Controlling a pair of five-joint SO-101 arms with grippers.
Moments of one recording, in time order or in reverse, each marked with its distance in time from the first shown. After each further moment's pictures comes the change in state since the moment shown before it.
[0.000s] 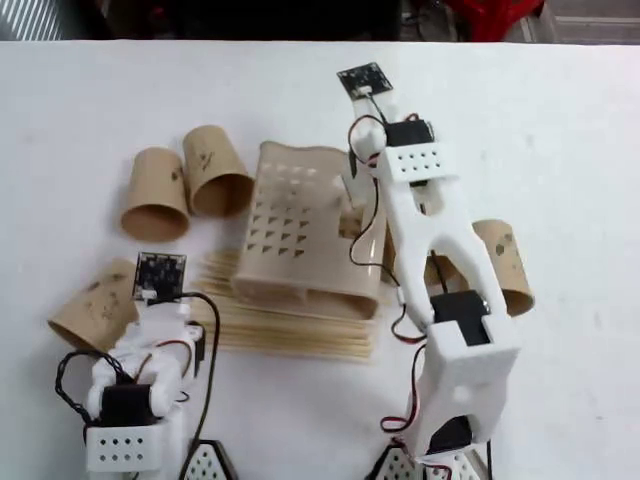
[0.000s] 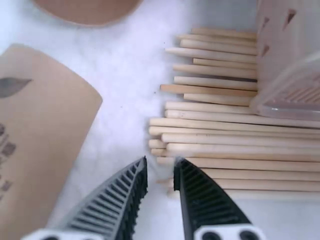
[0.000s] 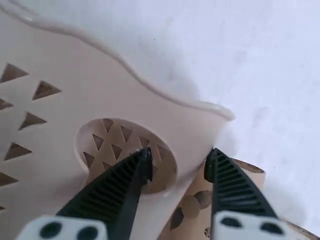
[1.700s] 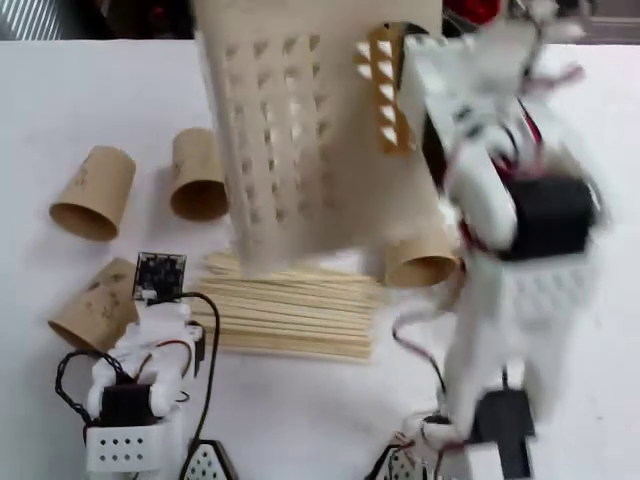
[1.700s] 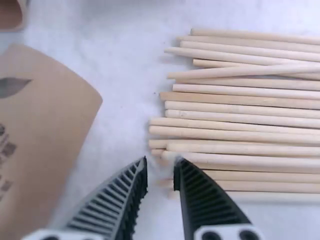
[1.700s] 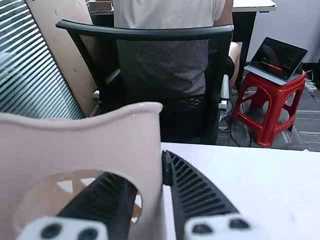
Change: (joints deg) left arm 0.0 0.0 0.0 0.0 0.0; right arm 2.5 -36.9 -28.5 7.7 -14.4
